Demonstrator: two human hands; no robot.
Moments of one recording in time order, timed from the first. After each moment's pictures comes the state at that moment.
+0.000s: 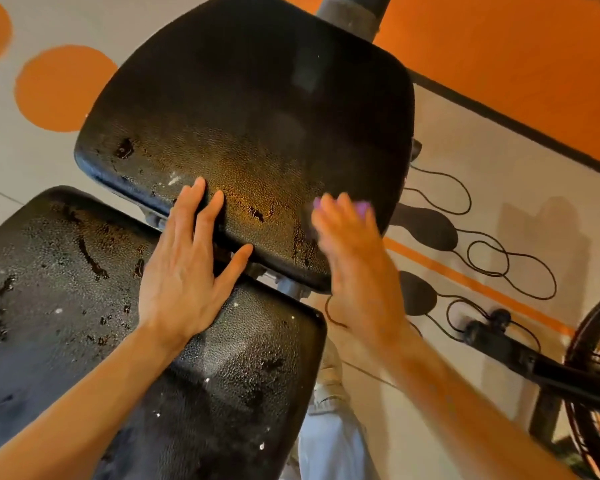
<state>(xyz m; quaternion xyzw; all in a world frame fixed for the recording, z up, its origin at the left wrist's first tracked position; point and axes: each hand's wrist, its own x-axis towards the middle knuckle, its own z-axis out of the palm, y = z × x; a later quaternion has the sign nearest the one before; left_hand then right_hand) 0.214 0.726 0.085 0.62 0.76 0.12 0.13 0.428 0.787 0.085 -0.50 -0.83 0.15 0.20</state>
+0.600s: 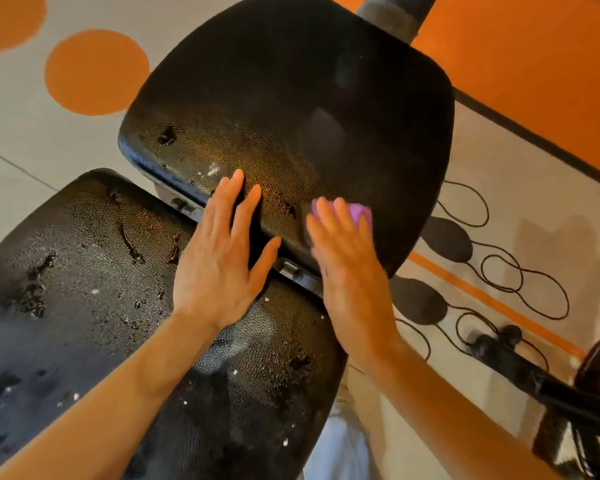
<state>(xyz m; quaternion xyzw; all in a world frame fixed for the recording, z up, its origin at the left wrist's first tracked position) 0.214 0.726 0.082 0.63 0.76 0.14 0.13 0.385 0.772 0.083 -0.47 -0.86 0.11 0.15</state>
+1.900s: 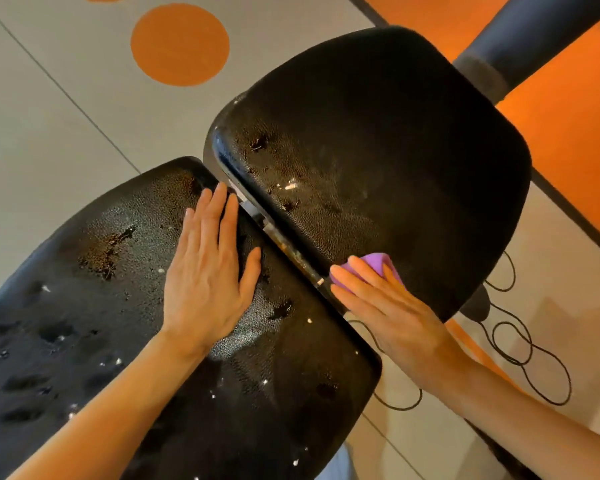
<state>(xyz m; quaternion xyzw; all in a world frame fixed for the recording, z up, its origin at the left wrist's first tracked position) 0.171 0.685 0.090 0.51 0.85 0.11 0.08 0.407 0.807 0.111 -0.14 -0.98 0.11 -0.02</state>
